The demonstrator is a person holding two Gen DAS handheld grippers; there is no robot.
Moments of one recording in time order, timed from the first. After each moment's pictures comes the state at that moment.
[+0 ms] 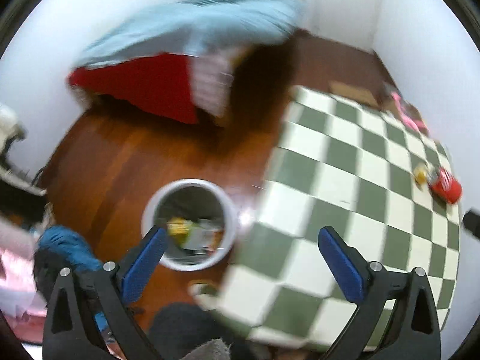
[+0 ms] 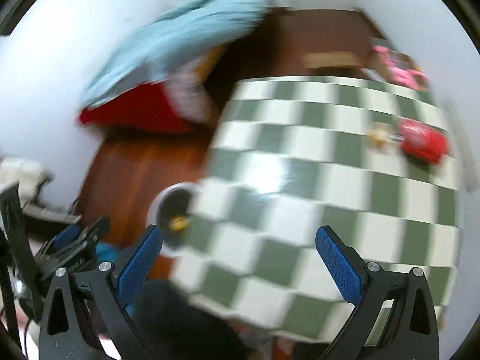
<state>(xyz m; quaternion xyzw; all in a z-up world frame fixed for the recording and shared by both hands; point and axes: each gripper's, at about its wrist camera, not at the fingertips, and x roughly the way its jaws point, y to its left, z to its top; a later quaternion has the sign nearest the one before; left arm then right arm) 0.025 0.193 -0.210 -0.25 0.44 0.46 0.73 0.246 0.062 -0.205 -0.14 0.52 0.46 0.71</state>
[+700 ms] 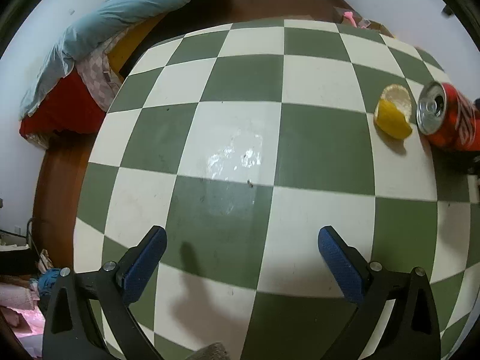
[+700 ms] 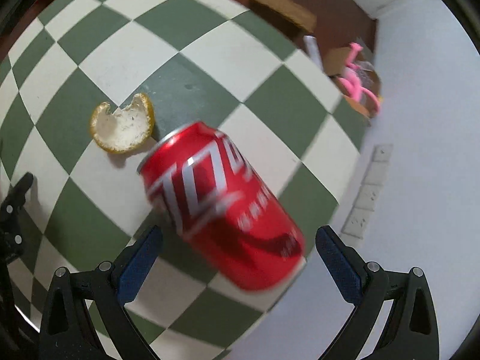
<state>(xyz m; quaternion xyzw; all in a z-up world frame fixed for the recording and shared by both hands) 0.263 0.150 -0.328 -0.18 0.56 0.39 0.71 0.486 0.135 -0.353 -0.54 0.46 0.37 0.60</state>
